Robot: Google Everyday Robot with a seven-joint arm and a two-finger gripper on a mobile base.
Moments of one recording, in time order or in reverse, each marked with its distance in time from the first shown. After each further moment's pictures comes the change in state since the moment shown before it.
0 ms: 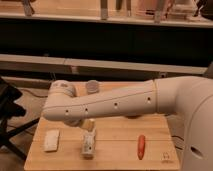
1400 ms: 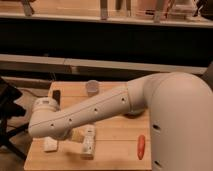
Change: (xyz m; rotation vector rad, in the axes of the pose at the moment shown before) arm -0.062 -0.028 0.049 -0.035 -0.050 -0.132
